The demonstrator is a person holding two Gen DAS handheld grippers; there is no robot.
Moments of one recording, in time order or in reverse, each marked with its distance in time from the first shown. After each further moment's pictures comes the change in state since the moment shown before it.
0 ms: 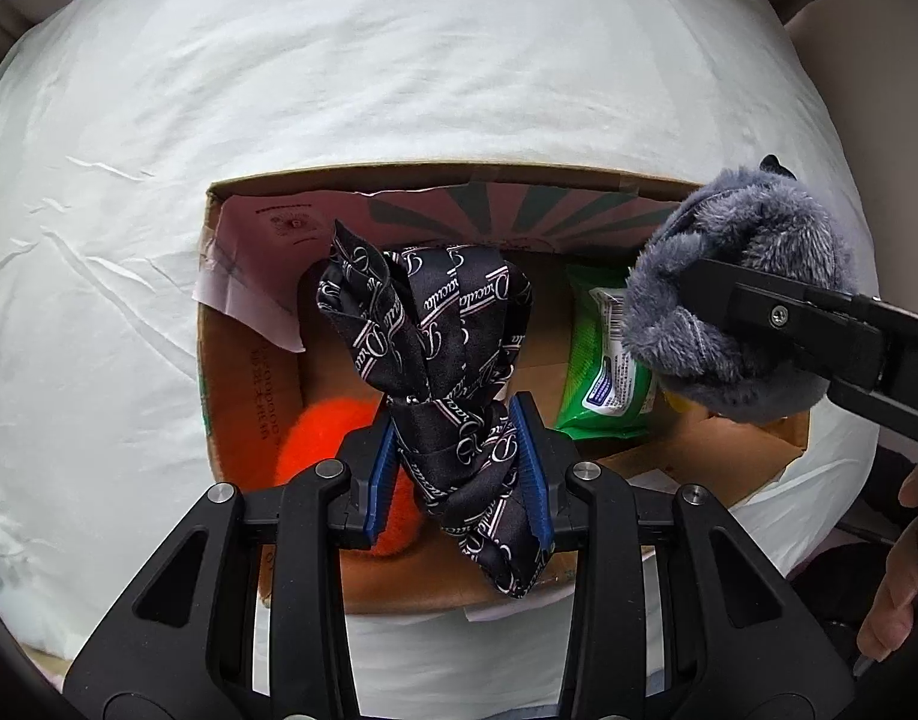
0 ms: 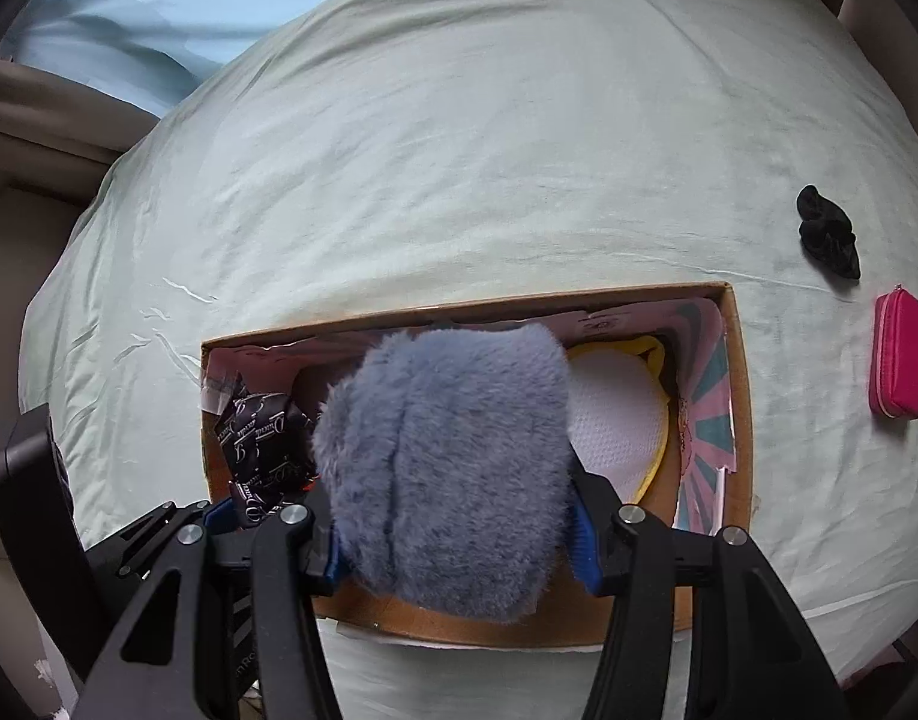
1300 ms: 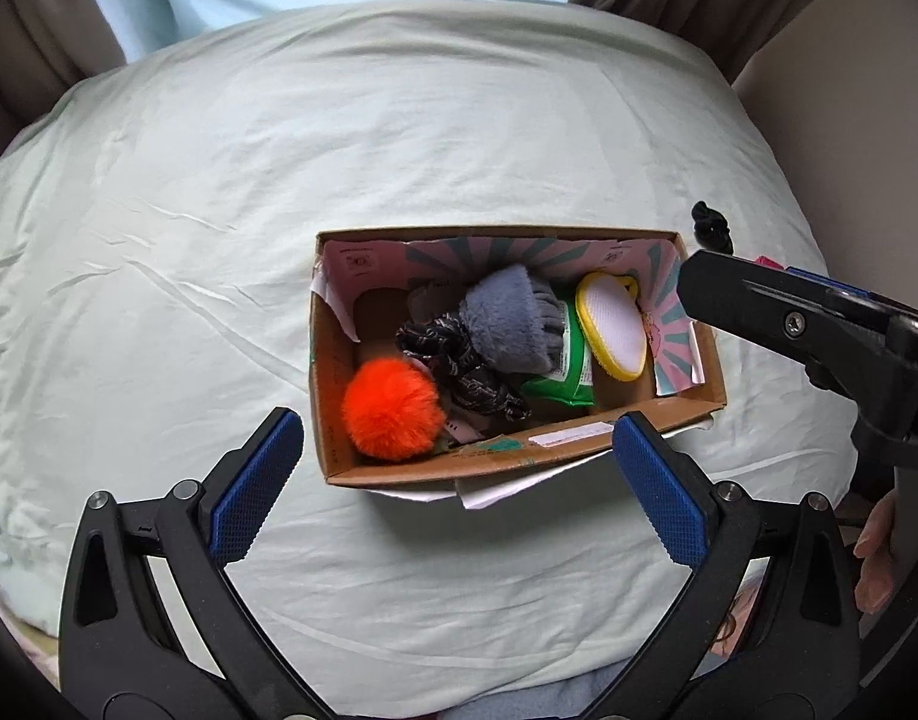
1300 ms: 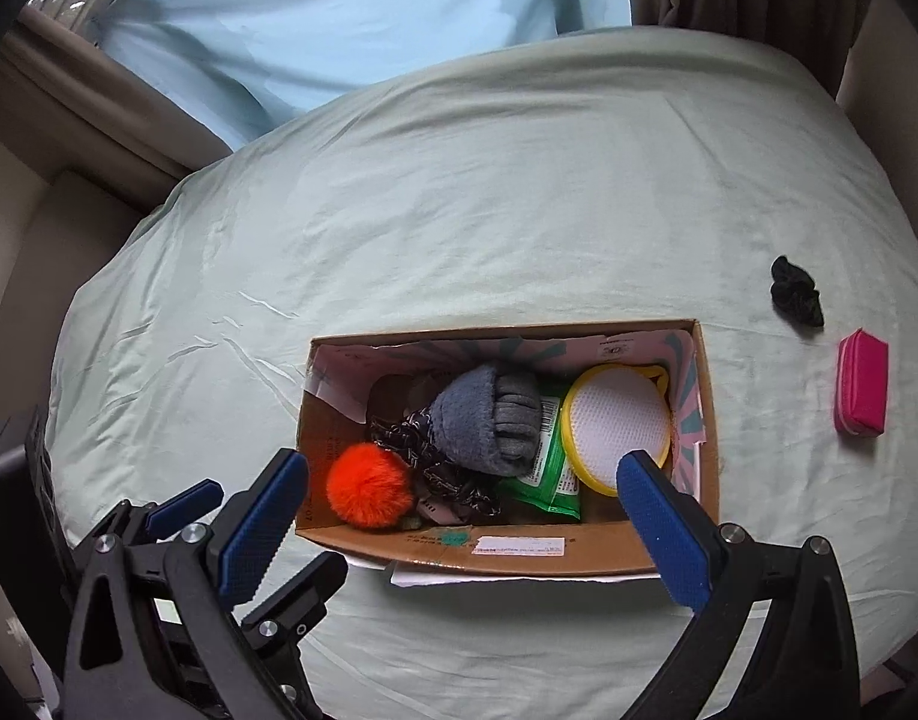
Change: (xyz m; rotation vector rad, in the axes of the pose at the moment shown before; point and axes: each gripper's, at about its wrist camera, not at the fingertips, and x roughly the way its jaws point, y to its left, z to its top) left arm -0.126 -0.004 -0.070 0.028 -0.239 0.021; right arm -0.100 0.040 -0.054 -0.115 -0.207 0.023
